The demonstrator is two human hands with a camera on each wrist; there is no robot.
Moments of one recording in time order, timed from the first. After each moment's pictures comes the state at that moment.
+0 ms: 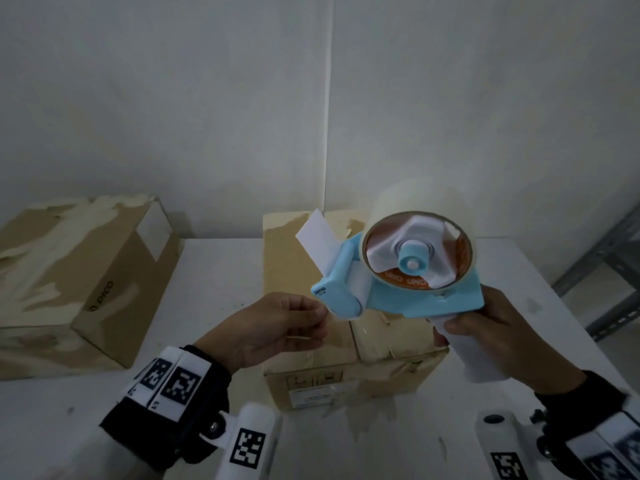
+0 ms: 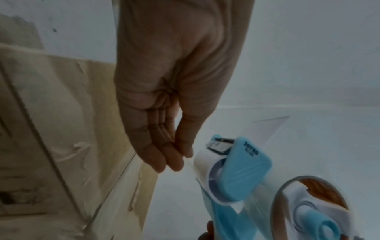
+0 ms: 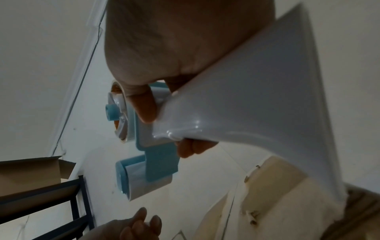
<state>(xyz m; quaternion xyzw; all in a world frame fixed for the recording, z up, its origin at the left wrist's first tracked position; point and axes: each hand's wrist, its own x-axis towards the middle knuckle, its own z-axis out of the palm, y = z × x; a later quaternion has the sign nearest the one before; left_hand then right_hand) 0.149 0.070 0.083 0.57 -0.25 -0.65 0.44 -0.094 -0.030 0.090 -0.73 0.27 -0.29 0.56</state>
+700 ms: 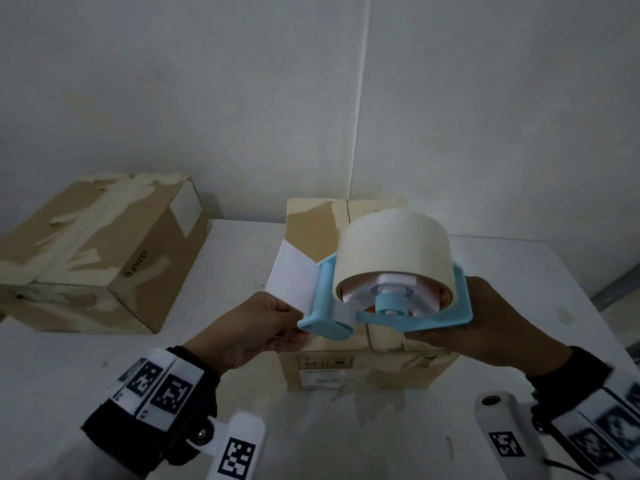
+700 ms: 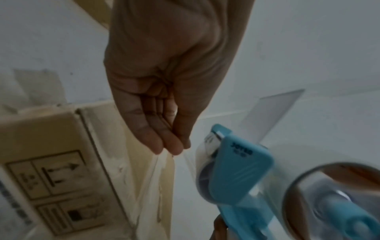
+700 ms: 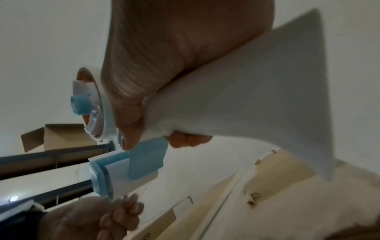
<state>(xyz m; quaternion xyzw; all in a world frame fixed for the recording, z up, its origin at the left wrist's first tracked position) 0.146 0.104 0.086 0.68 -0.20 -0.55 0.44 -0.069 -0.036 0.090 -0.82 0.16 -0.21 0.51</state>
